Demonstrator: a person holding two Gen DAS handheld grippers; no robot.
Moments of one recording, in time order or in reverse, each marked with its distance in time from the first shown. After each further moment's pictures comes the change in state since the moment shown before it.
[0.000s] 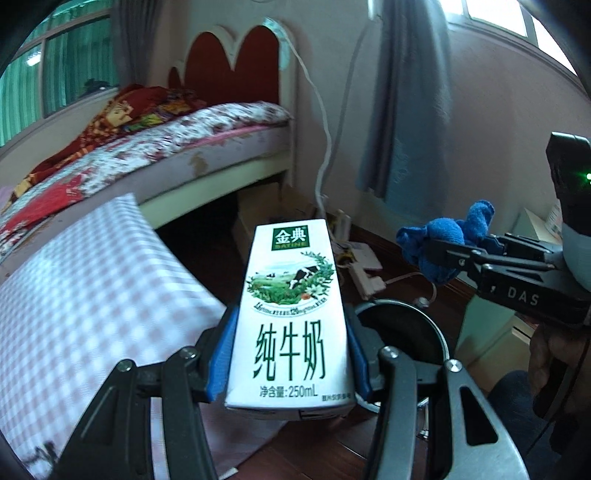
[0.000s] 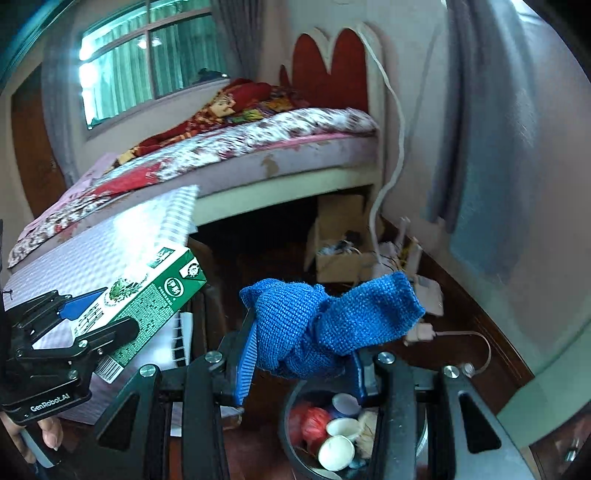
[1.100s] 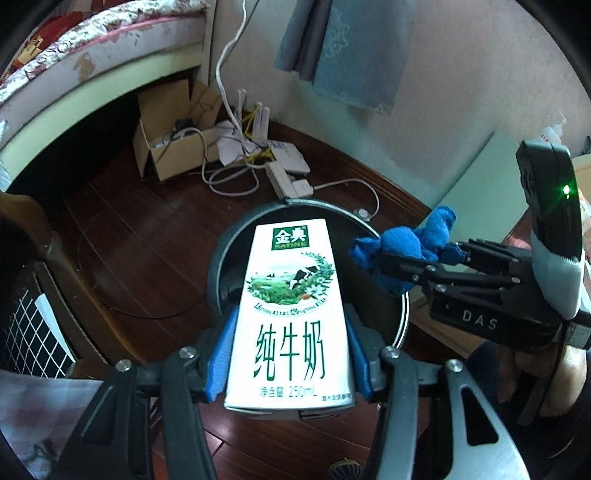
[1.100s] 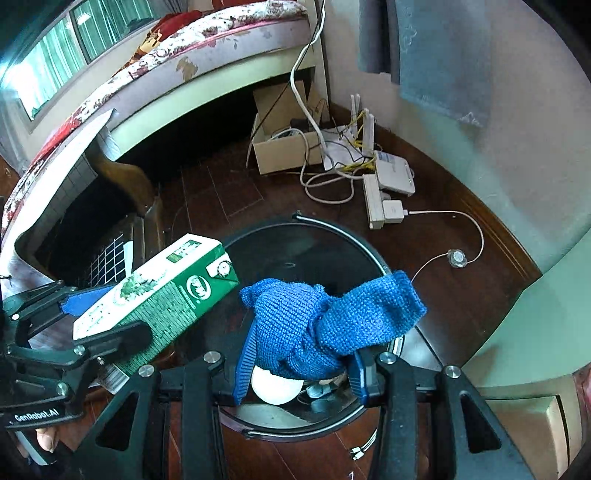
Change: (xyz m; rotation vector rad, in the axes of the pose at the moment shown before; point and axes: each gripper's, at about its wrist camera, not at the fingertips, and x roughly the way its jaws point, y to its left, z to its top) left arm 0.126 -0.083 -0.051 0.032 0.362 -0.259; right arm 0.085 -0.104 -0.107 0.157 0.340 -0.052
